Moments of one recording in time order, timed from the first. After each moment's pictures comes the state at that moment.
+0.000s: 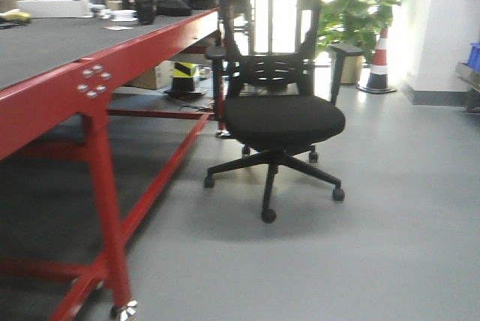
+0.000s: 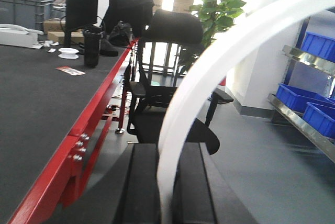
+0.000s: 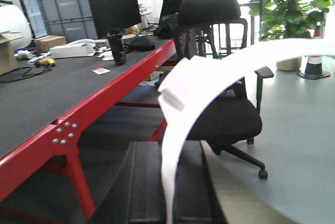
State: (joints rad) left arm -0.11 0.57 -0.79 -0.14 0.29 0.01; right arm 0.13 0.45 -0.83 0.02 0.49 0.16
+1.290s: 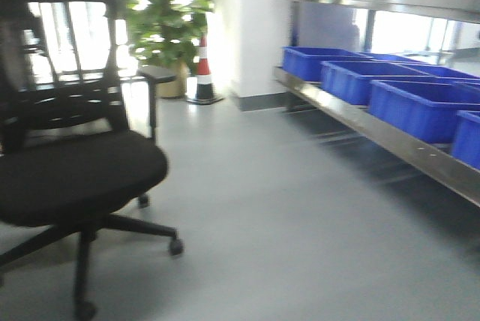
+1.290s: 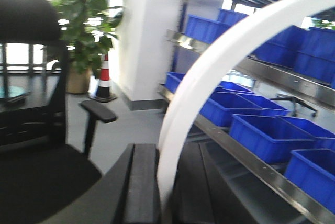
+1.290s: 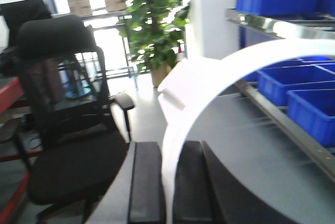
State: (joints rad) left arm -0.11 0.57 -0.79 -0.14 0.29 0.01; right arm 0.13 0.45 -0.83 0.02 0.49 0.16
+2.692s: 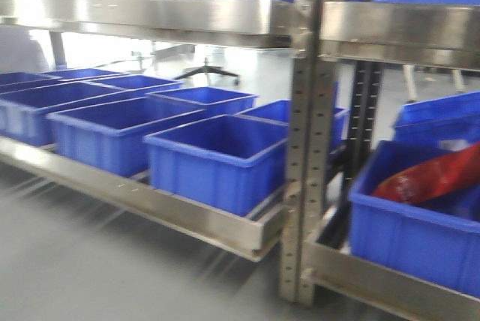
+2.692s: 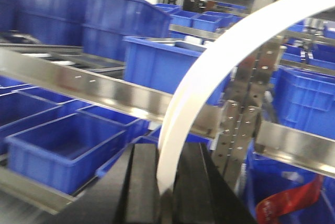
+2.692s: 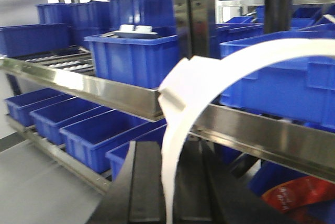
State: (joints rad) left arm -0.11 0.57 -0.79 -0.14 0.29 0.01; right arm 0.13 0.45 -0.83 0.02 0.49 0.16
